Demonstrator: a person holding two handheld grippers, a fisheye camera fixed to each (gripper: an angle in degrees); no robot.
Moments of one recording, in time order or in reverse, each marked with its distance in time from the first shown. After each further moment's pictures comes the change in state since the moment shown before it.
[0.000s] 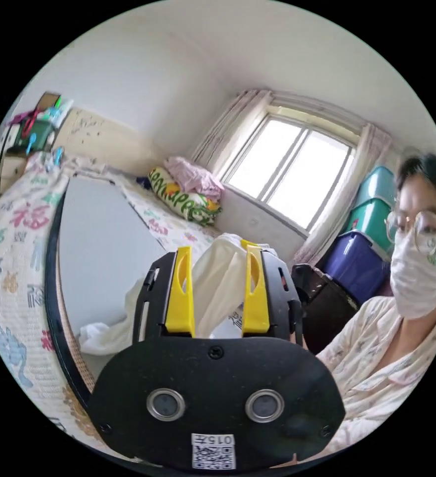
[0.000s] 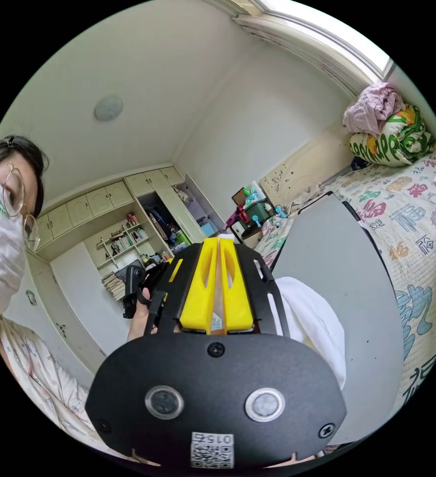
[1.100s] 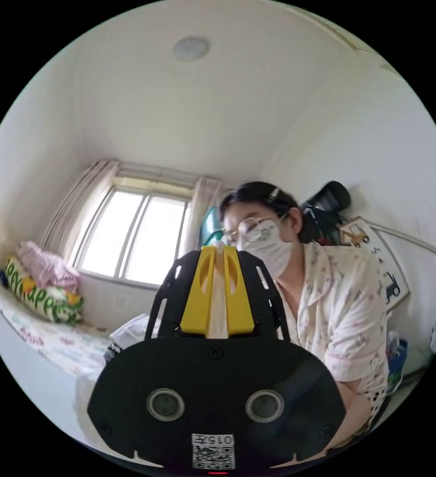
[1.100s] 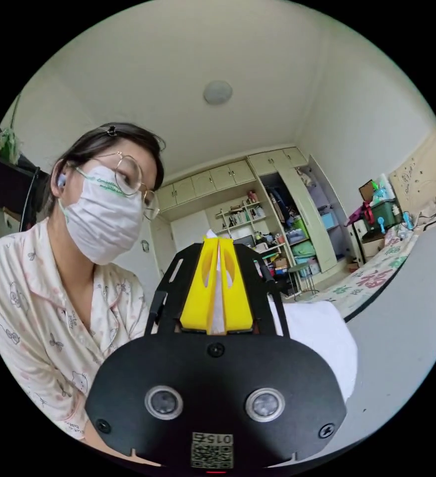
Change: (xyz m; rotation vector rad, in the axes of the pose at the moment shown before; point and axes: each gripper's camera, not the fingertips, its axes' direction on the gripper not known) left arm 0.089 0.069 -0.049 0.563 0.965 0.607; right arm -0.040 -0.027 -0.177 -0.122 -0.695 -0.211
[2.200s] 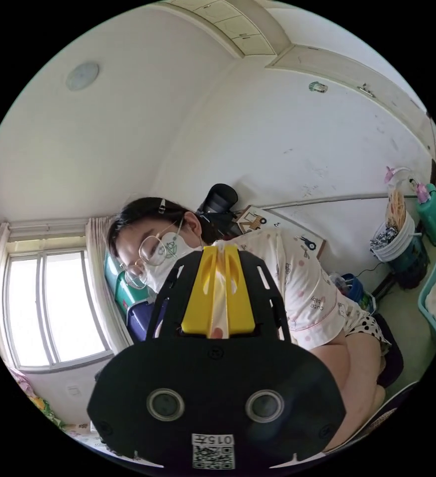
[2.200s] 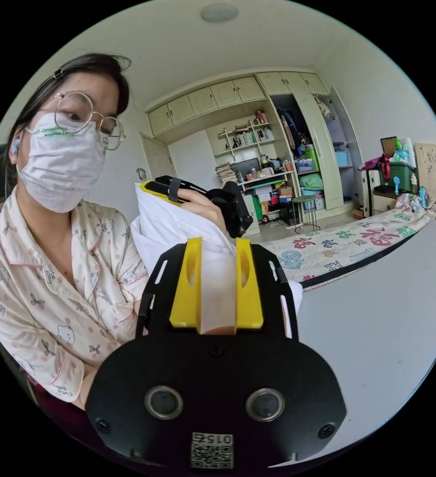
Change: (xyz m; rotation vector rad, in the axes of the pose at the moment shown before) left arm 0.124 -0.051 0.193 0.107 0.575 0.265; right arm -0.006 -0.021 0.010 -0.521 -0.101 -0.024
